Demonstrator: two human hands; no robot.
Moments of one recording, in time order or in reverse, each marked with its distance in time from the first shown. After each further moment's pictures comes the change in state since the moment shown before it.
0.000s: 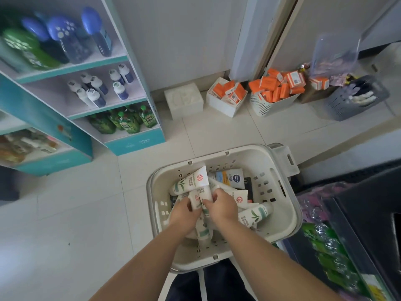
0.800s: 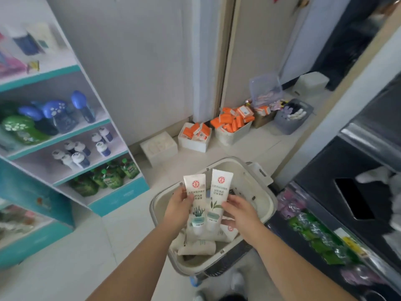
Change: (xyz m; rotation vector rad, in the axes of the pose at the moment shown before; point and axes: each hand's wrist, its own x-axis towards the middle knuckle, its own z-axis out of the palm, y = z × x) left_hand -0.063 0.057 -0.077 -0.448 -0.156 0.342; right_hand -0.105 0.018 -0.069 1.155 0.025 -0.023
